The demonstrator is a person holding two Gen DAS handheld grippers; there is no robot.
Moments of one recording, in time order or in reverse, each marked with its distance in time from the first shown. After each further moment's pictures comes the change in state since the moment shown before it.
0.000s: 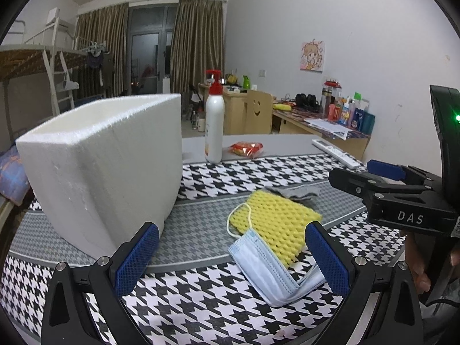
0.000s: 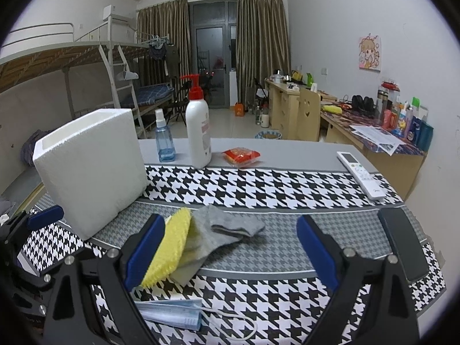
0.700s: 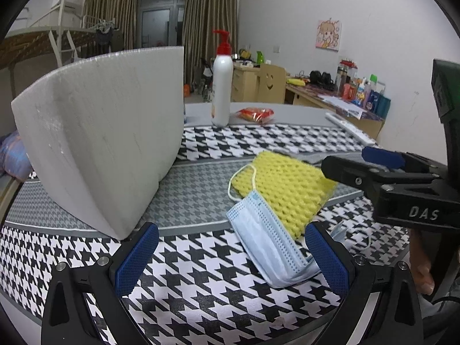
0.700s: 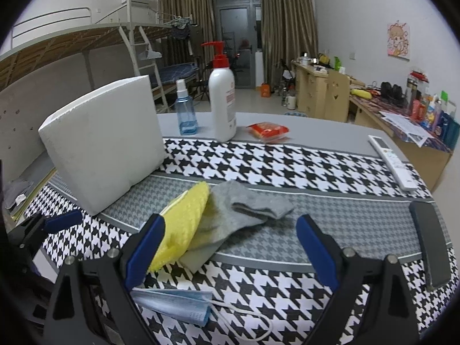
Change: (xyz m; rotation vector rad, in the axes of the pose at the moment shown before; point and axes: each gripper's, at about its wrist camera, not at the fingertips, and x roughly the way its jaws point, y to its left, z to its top) left arm 0.021 -0.007 -0.023 -0.038 0.133 0.060; right arm 0.028 0.003 -0.013 -0.044 0.102 0.147
